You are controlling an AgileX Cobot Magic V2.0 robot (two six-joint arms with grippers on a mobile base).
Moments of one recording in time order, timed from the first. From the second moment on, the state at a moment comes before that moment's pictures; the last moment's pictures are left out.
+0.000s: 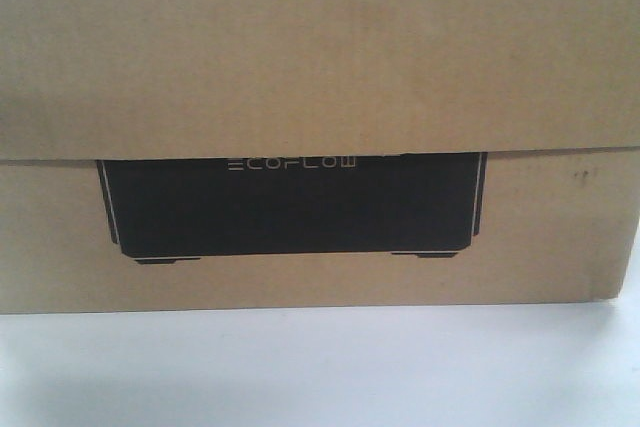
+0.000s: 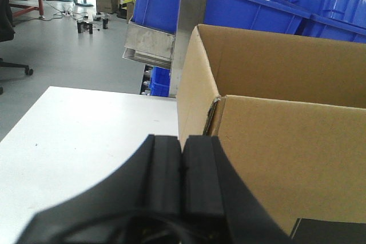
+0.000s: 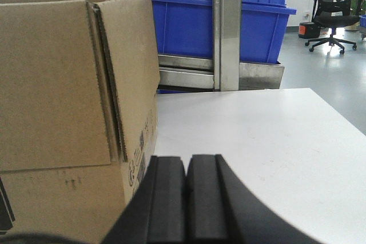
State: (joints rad) left arm -0.37 0.15 -0.40 0.51 0.41 -0.62; right arm -0.01 -0.01 0.03 0.03 0.02 0.07
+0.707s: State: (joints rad) left arm -0.09 -0.01 0.00 -0.14 0.15 -0.05; right arm -0.01 -0.01 0.03 0.04 0.02 0.07
